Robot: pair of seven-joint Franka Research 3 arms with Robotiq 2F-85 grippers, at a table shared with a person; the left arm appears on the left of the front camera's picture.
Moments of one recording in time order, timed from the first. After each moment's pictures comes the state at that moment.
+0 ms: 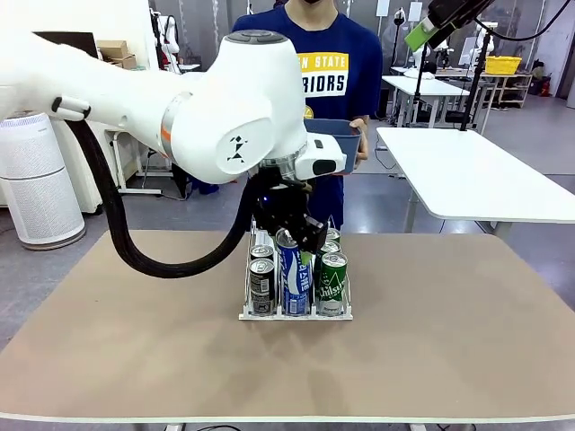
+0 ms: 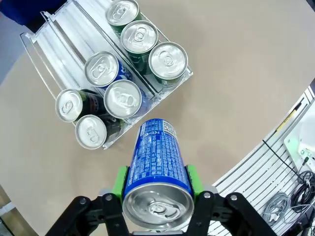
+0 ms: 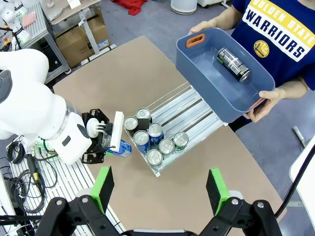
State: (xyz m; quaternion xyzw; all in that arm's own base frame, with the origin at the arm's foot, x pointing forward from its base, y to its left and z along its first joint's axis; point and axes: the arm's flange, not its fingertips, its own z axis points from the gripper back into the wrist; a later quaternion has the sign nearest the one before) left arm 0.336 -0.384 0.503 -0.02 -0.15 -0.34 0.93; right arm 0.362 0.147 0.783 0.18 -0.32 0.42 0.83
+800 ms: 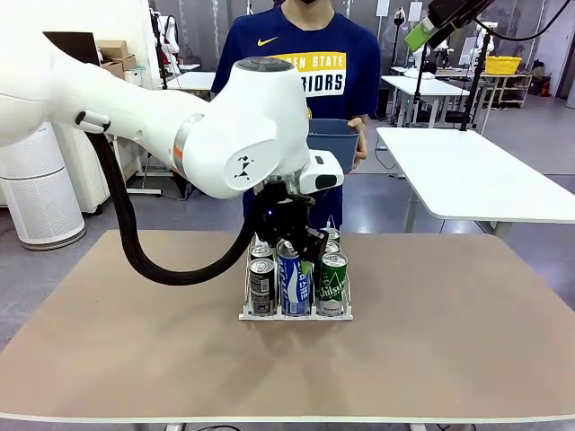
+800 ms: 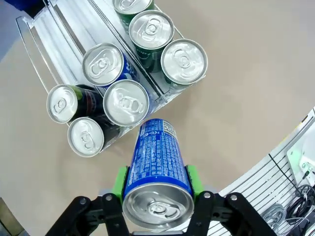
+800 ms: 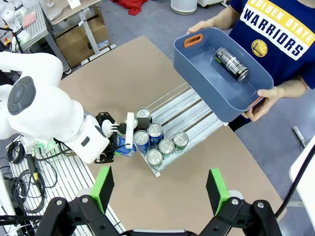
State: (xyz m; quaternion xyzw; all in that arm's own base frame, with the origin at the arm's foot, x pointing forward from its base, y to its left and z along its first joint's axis) left arm 0.355 -0.389 0.468 -0.02 -0.13 -0.30 0.95; right arm 0.362 0.147 0.783 0.18 -0.32 0.42 0.83
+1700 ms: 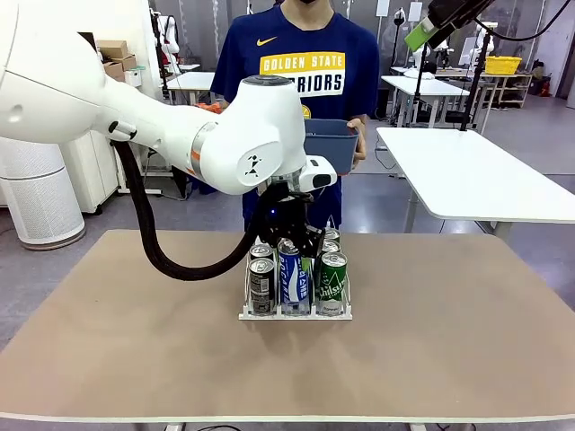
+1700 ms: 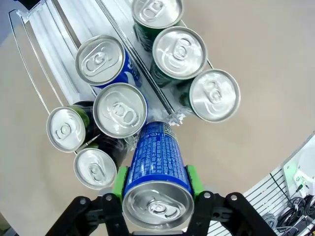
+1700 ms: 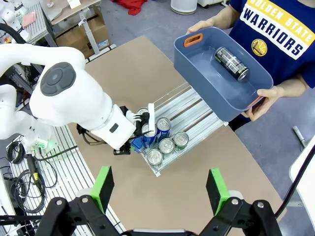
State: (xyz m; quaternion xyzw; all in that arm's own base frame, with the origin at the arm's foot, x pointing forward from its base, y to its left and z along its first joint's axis) left arm 0.411 -0.386 0.447 -0.04 -0.10 -0.27 0.96; right arm 0.362 0.147 0.783 0.18 -0.32 0.42 0.83
